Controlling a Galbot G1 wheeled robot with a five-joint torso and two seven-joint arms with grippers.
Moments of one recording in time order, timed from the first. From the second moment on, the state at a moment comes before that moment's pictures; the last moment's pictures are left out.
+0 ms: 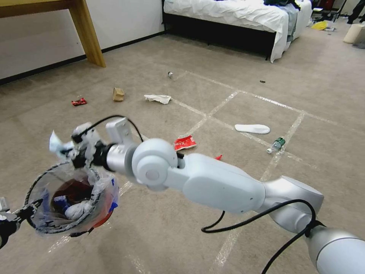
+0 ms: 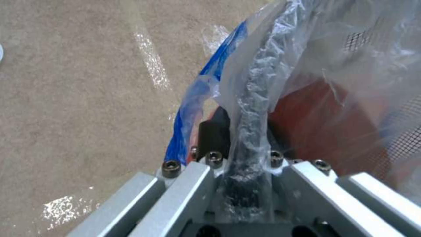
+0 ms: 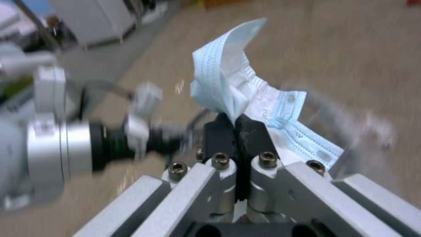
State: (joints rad) left arm 1.72 -1.08 -1.27 -2.10 -1.23 0.74 -0.21; right arm -0.07 1.43 -0.74 1.84 1.45 -0.56 0.44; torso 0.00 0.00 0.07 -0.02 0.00
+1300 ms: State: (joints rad) left arm 1.73 -1.11 -1.25 -2.15 -1.22 0.74 -0.20; right arm -0.11 1.55 -0.94 1.62 1.24 -0.40 0.39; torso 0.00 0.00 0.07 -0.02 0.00
